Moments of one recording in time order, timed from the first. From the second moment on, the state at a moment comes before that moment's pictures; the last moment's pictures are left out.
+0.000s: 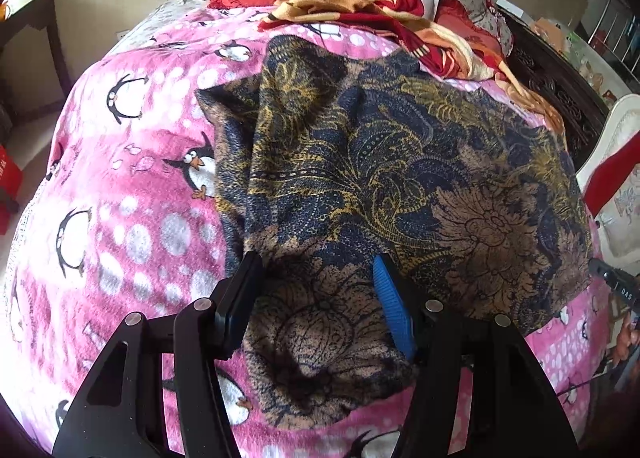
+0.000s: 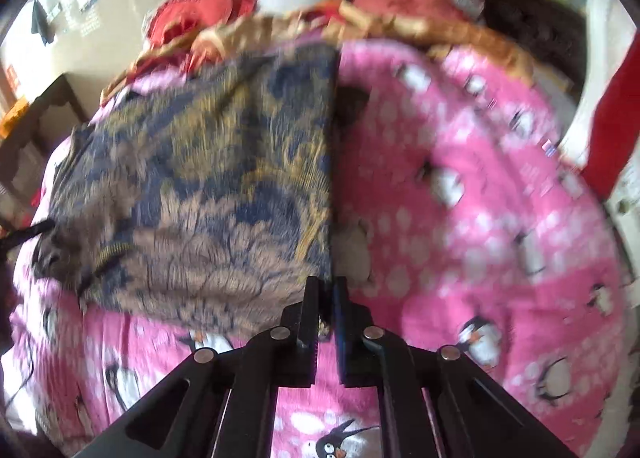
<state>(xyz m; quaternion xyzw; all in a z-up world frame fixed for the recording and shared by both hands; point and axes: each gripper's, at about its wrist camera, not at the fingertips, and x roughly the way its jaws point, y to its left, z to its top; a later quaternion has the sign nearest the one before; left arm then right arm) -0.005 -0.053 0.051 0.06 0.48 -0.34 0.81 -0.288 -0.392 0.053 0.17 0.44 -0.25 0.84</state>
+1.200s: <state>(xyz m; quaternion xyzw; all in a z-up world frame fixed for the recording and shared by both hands) 0.002 -0.016 0.025 0.00 0.50 -0.30 0.81 0.086 -0.209 0.063 0.08 0.46 0.02 0.89</state>
